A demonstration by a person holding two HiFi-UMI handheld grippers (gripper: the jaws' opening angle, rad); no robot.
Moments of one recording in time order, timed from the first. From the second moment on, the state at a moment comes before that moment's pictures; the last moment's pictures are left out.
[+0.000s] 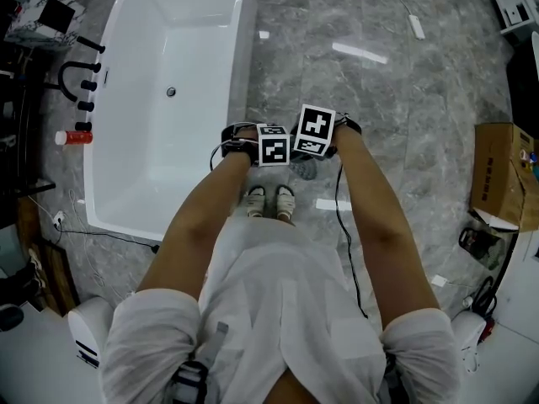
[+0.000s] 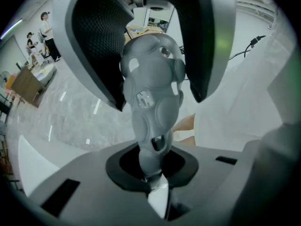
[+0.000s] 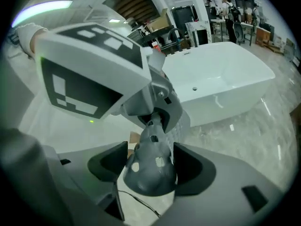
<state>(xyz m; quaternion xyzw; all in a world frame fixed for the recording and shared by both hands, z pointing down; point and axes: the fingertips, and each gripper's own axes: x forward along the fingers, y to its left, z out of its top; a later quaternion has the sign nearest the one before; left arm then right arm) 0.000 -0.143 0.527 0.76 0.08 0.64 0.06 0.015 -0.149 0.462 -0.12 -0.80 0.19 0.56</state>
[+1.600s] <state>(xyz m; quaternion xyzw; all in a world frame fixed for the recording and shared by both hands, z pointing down) 0.036 -0.129 0.475 0.78 0.11 0.62 0.06 0.057 -0.134 0.432 -0.09 -0.80 0.14 0.57</state>
